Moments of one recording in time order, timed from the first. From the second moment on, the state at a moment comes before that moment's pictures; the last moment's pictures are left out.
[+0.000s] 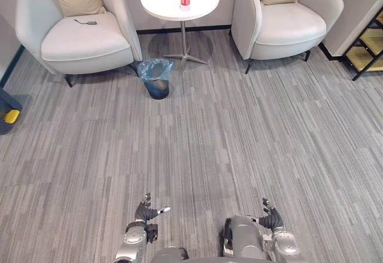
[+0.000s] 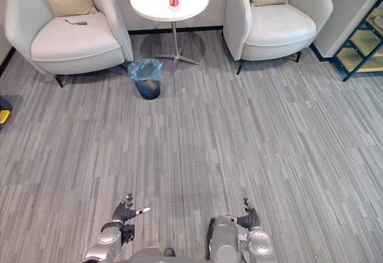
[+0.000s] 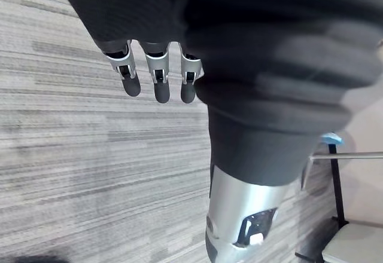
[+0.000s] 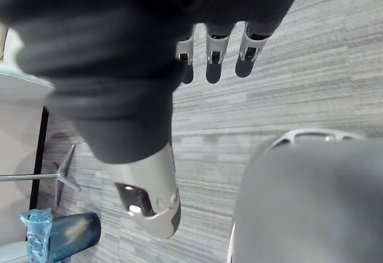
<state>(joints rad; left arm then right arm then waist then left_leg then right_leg) 0.02 0.13 -0.07 0.87 -0.13 -0.14 0.12 0.14 -0.13 -0.02 0.75 -0.04 -0.15 -0.11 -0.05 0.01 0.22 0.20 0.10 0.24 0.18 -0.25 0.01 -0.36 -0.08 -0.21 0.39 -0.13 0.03</state>
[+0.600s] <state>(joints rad) 0.01 0.03 -0.07 0.92 -0.15 -0.16 0.09 0.11 -0.13 0.00 0.81 -0.01 -0.15 -0.11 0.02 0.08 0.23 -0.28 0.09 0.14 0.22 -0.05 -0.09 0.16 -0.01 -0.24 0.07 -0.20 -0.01</state>
